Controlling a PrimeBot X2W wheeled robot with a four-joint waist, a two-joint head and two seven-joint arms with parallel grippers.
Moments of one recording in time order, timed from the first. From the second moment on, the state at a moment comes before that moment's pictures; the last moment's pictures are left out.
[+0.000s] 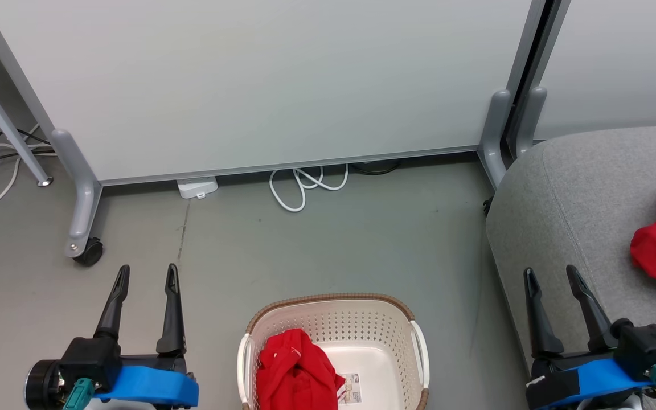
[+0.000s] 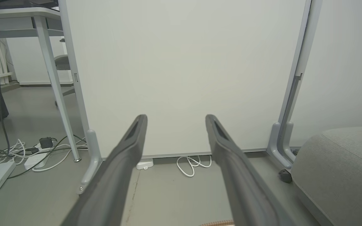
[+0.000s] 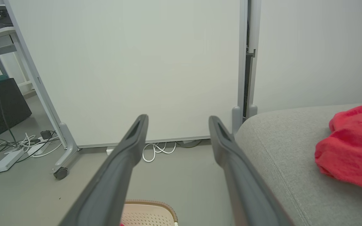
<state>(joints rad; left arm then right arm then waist) -0.02 0.05 0.02 0.17 -0.11 -0.12 -0.26 -0.03 -0.05 -0.04 0.17 0.16 0.13 -0.26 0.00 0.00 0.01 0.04</state>
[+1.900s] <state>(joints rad) -0.96 0.35 -1.28 1.01 -0.34 -0.13 0.00 -0.51 -0.05 0.06 -0.03 0.20 0.13 -0.26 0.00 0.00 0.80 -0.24</state>
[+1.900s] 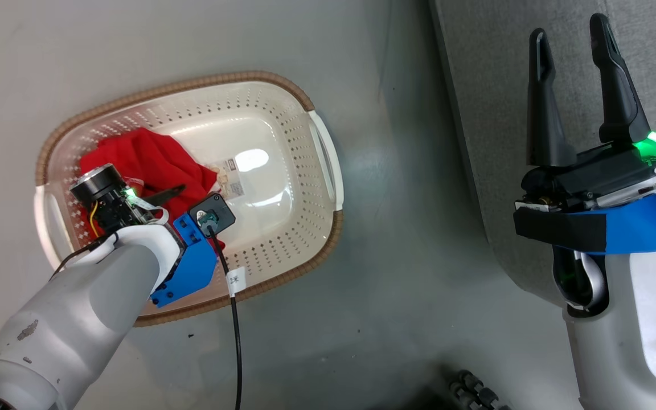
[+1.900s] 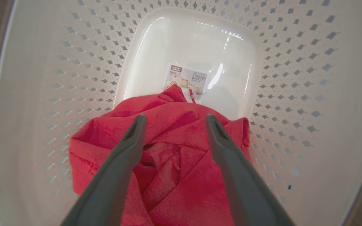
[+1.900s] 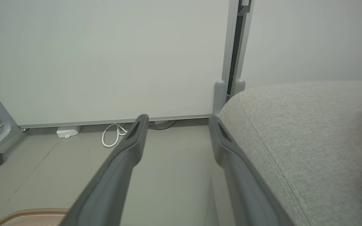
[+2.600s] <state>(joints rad) -1.02 0.38 -1.28 1.08 -0.13 -0.13 0.30 -0.53 -0.05 0.08 -0.11 0.21 0.13 -0.26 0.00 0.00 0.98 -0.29</state>
